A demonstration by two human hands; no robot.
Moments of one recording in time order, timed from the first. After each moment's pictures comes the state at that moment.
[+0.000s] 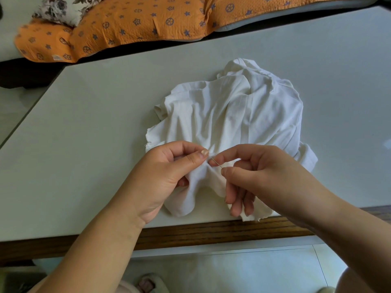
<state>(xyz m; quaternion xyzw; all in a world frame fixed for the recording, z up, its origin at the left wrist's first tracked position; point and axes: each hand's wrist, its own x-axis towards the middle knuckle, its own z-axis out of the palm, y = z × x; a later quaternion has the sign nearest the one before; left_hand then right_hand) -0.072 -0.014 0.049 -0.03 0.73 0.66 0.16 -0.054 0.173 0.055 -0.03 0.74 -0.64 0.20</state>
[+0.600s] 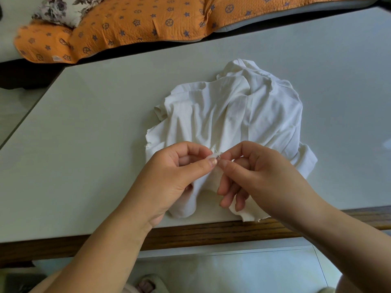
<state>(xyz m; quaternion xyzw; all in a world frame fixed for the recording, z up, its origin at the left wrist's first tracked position) -0.070 -0.007 0.045 0.00 0.76 0.64 0.15 -0.052 0.167 0.044 -0.01 0.75 -0.65 0.14</state>
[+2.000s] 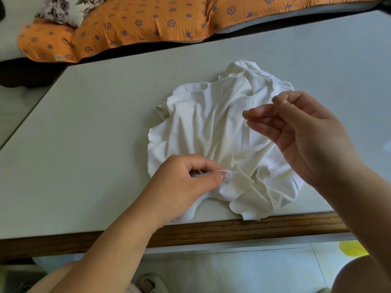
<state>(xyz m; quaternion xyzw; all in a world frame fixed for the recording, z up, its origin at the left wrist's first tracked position) -0.064 -0.004 0.043 0.03 0.84 0.52 0.16 -0.095 0.203 0.051 0.03 0.53 -0.84 -0.02</state>
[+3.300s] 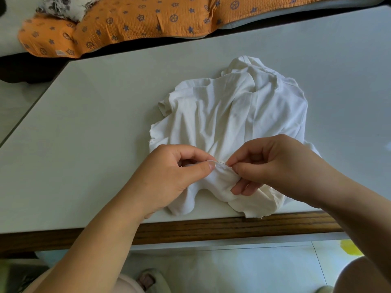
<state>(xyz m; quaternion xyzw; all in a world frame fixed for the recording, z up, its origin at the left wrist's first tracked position) -0.069 -0.019 0.050 0.04 0.84 0.52 0.15 -0.066 0.186 0.061 -0.03 0.81 -0.55 0.22</state>
